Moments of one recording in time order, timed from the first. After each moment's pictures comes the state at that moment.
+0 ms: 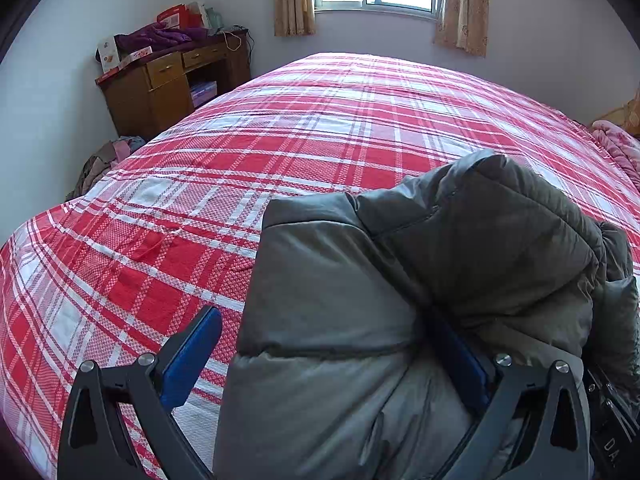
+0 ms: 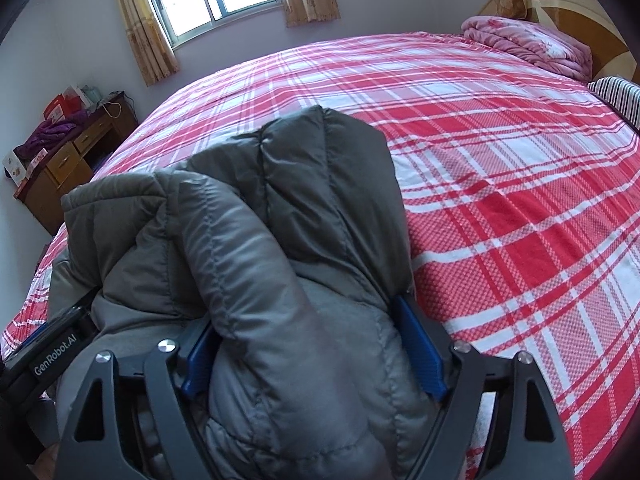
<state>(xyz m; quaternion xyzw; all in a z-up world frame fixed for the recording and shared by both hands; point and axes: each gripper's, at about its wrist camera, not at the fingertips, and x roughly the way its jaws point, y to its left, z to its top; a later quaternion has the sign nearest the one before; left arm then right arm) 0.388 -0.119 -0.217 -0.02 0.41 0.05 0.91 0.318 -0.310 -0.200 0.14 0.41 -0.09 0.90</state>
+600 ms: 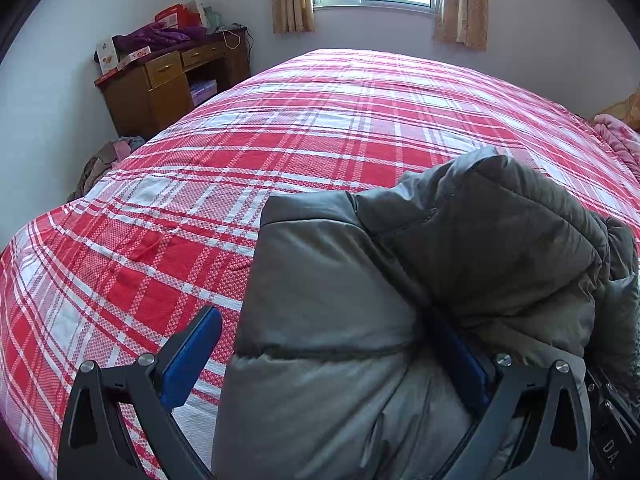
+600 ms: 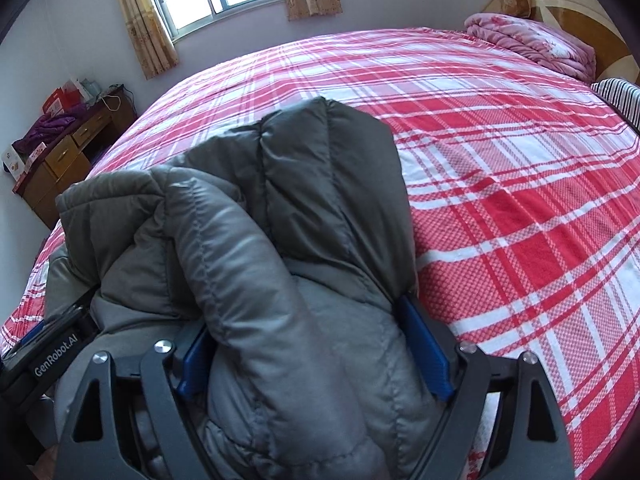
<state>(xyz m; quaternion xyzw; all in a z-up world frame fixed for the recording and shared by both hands) 0.389 -0.120 -0.221 -0.01 0.41 0.05 0.91 0.324 -0.310 -0.203 0.13 0.42 -0.09 0.89</state>
